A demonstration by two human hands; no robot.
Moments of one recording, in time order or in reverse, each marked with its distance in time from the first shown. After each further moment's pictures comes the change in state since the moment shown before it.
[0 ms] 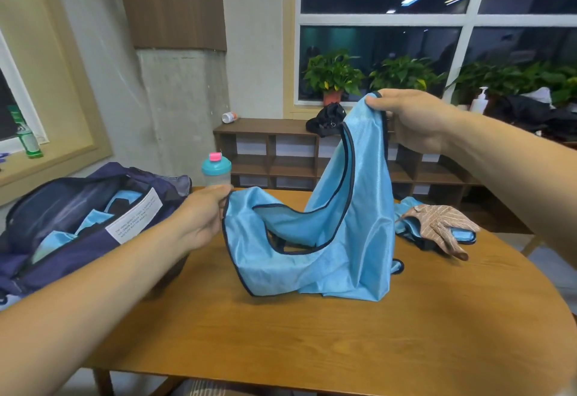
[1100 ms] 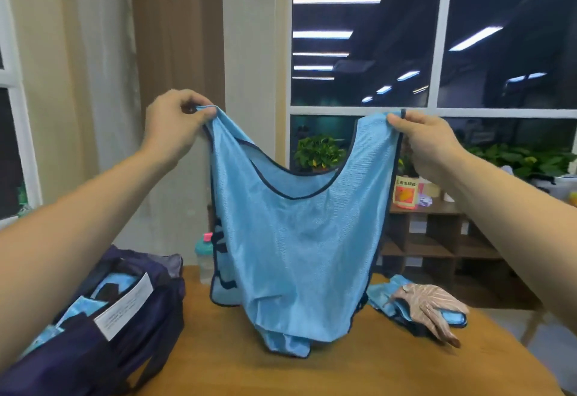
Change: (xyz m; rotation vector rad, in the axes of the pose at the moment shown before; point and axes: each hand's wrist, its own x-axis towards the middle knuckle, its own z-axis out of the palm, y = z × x) left_hand -0.010 0.273 0.029 0.579 0.328 1.162; right_hand -0.002 -0.094 -0.058 0.136 0.501 -0.302
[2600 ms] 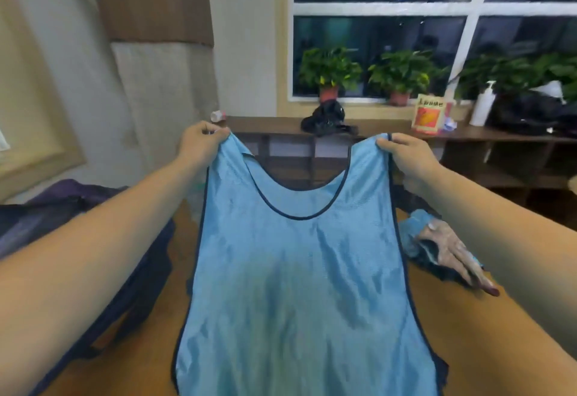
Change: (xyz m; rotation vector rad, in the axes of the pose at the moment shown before) left_hand -0.096 -0.217 0.163 -0.127 -0.235 -0.639; right_hand 0.038 0.273 0.029 -0.102 -0.028 0.381
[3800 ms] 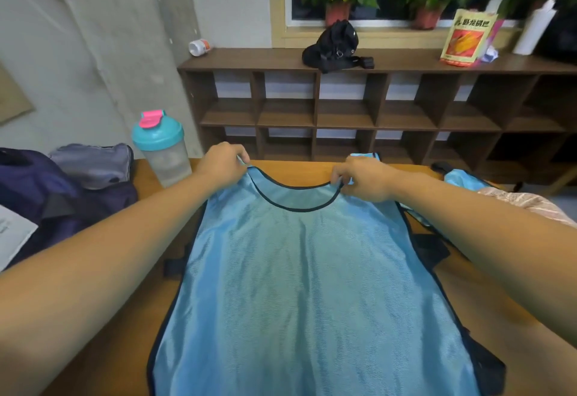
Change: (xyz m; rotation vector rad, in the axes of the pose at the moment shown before) left_hand 0.027 -0.180 0.113 0.860 -0.391 0.058; right_hand 0.060 0.162 0.070 -1.232 -0.747 -0.272
